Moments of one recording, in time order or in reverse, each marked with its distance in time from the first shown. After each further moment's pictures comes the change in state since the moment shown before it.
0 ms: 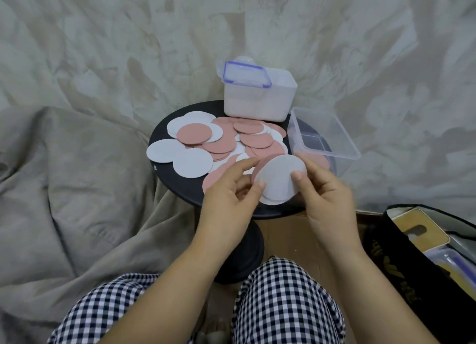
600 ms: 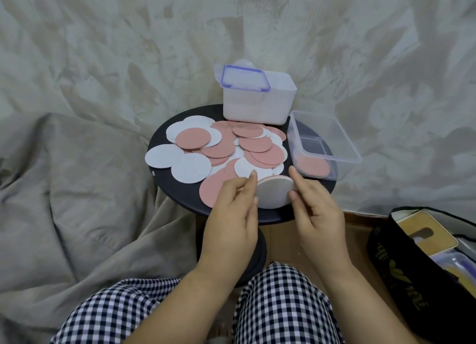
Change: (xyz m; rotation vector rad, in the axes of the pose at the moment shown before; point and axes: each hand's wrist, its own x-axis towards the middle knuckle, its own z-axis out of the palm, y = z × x) left_hand -0.013 -0.017 0.010 0.583 0.150 0.362; right_hand -0.011 0.021 0.004 -0.380 0.027 -0.377
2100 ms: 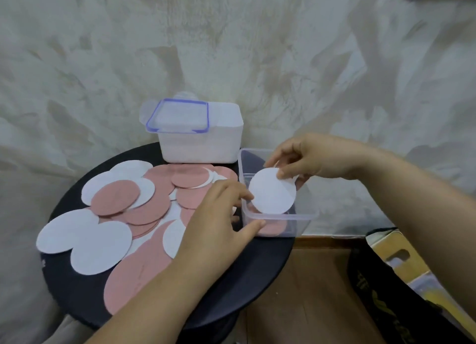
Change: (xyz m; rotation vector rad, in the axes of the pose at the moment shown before) left_hand 0.104 0.000 0.077 -0.084 -0.284 0.046; right_hand 0.202 0.076 -0.090 -0.092 -0.880 0.503
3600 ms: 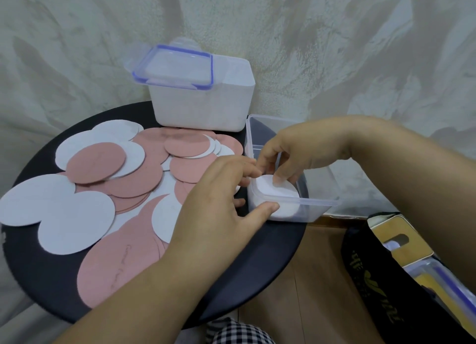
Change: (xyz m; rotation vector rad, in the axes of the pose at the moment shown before) left_hand -0.005 -0.004 0.010 -0.147 0.095 -0.044; right_hand 0.043 -0.004 0.024 -0.348 -0.438 0.055
